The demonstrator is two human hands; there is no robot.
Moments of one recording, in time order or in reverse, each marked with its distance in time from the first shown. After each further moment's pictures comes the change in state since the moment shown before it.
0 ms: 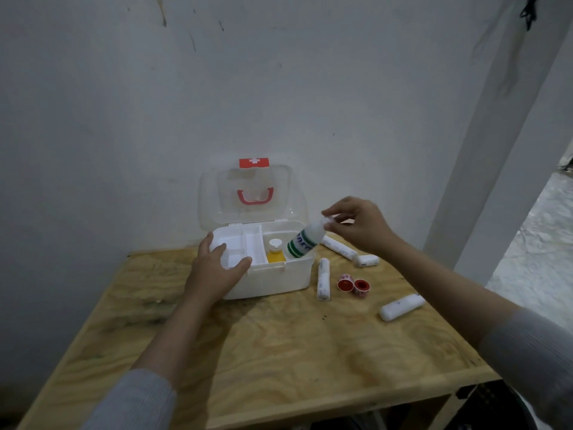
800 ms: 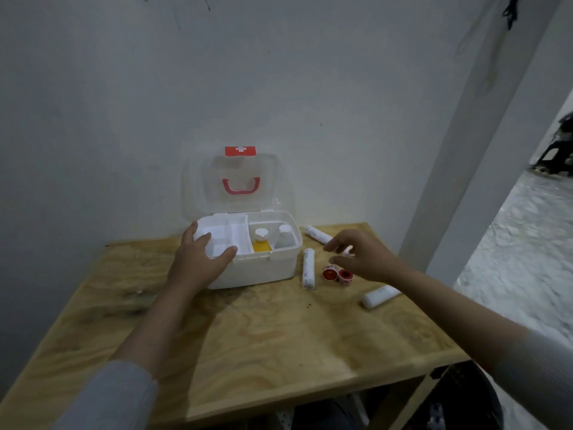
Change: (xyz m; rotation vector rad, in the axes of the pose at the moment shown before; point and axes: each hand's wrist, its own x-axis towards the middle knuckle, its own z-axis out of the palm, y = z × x) left_hand 0.002 -0.003 0.001 0.008 -0.002 0.008; right_hand -0.057 0.028 -0.005 -0.270 -0.260 0.070
